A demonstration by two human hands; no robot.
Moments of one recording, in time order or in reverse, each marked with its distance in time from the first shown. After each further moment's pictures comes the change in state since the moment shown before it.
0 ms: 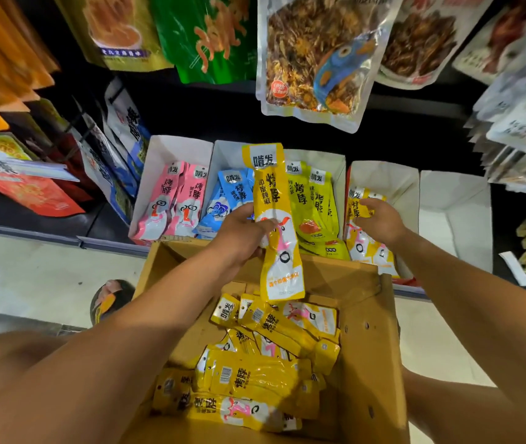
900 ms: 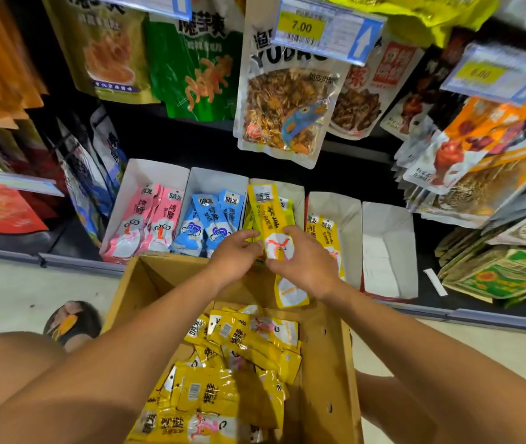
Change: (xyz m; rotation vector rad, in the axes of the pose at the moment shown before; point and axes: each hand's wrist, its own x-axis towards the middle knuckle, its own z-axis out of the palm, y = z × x) left_hand -0.020 -0.005 0.014 0.289 -0.060 0.113; right_hand -0.165 -0.114 0.011 -0.231 0.091 -0.212
